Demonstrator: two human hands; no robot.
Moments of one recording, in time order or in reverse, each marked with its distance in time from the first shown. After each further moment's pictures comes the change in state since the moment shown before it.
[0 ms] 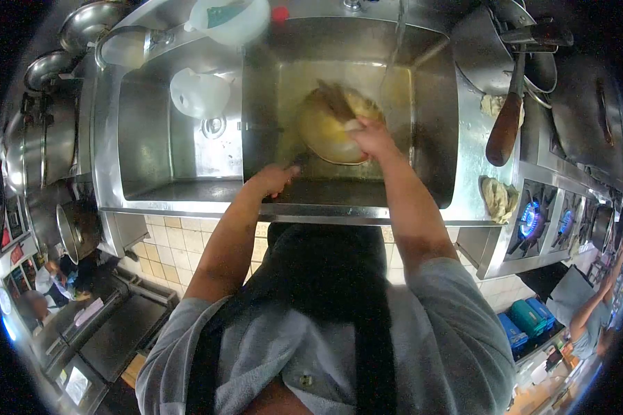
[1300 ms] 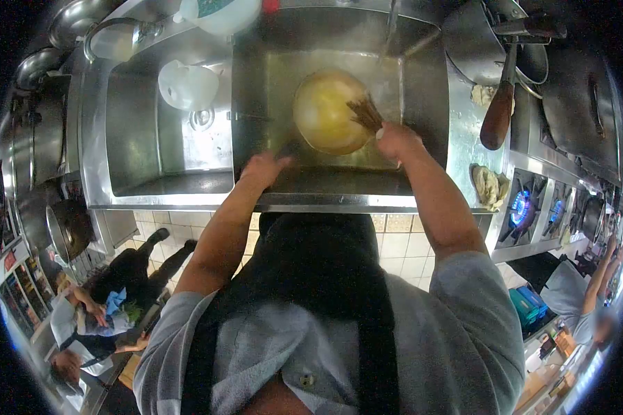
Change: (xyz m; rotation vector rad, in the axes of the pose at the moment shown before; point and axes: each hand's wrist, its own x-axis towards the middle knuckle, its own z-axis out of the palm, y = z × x) left_hand -0.003 0.053 -0.045 0.171 -0.233 -0.224; right_hand -0.055 -0.008 -0.056 -0.647 -0.140 0.176
